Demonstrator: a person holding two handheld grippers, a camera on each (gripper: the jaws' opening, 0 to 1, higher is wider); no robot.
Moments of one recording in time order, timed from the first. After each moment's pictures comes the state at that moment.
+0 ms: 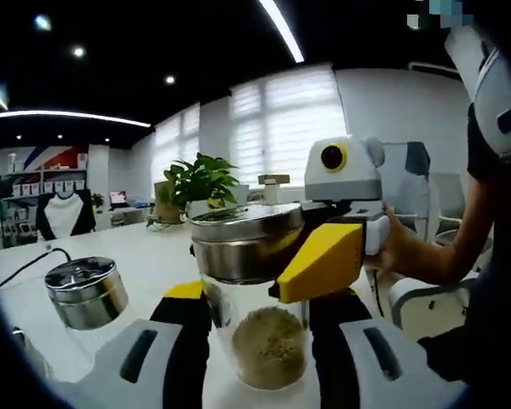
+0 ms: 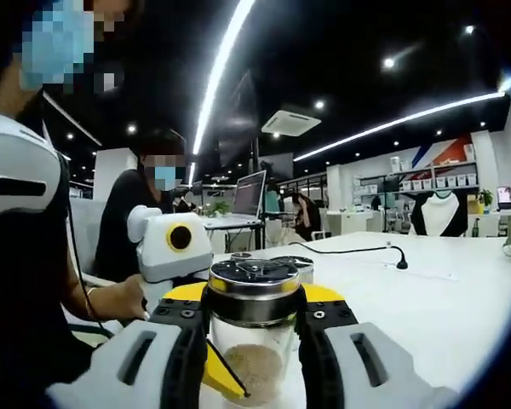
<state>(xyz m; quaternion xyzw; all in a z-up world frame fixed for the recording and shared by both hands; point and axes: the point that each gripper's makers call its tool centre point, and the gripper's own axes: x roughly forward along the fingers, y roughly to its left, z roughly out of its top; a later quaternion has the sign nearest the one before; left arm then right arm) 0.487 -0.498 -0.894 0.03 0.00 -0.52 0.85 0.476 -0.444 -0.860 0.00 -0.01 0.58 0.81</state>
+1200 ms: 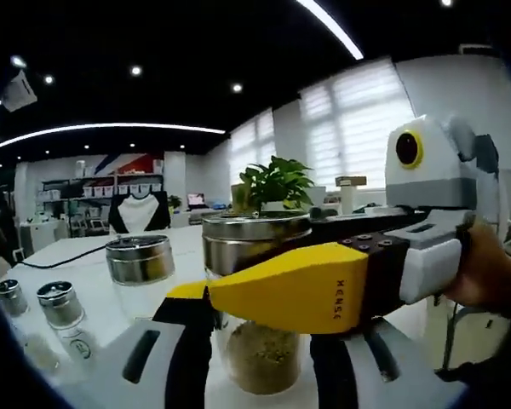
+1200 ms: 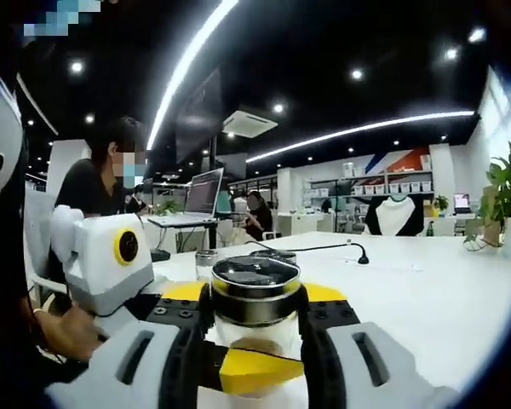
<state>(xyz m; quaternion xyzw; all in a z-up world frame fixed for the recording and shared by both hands) 0.500 -0.474 -0.901 0.04 -0.01 -0.31 0.95 0.484 -0.439 -0.870 0.01 -0.01 0.44 0.90</state>
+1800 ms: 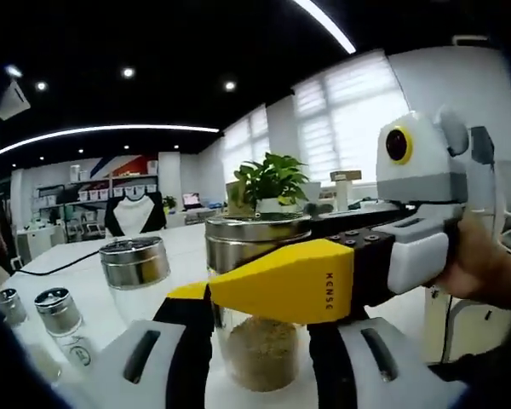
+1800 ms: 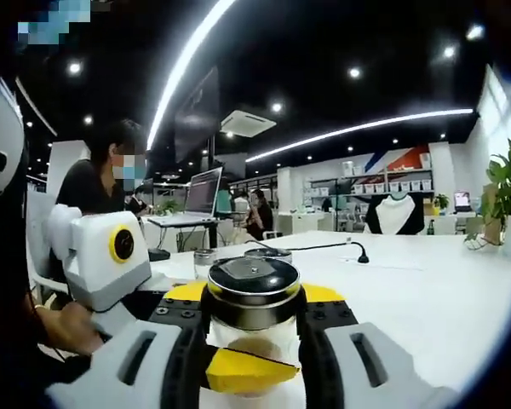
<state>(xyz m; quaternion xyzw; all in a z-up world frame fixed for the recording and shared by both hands) 0.500 -0.473 -0.899 0.05 -0.01 -0.35 0.94 0.489 -0.443 -0.870 0.01 -0.01 0.48 0.88</state>
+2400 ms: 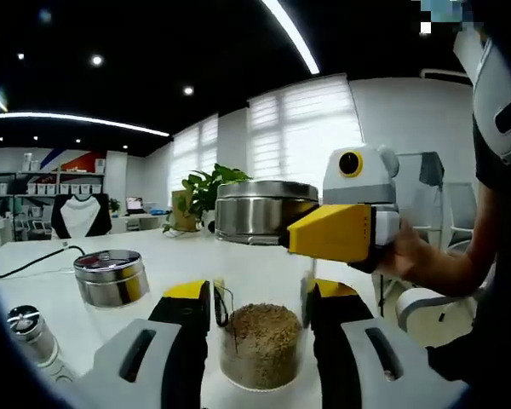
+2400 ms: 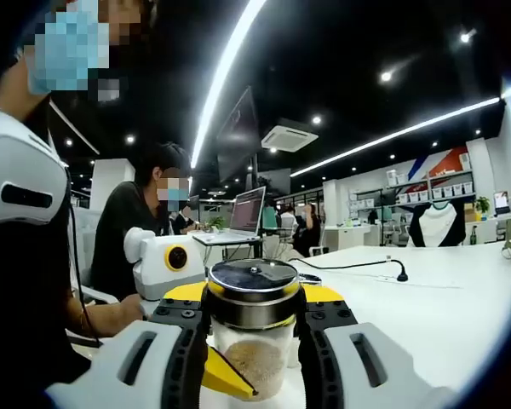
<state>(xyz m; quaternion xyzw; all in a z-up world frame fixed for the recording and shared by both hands) 0.483 -0.476 -0.888 0.00 -0.01 -0.51 0.86 0.467 -0.439 -0.840 0.05 -0.04 0.58 0.81</state>
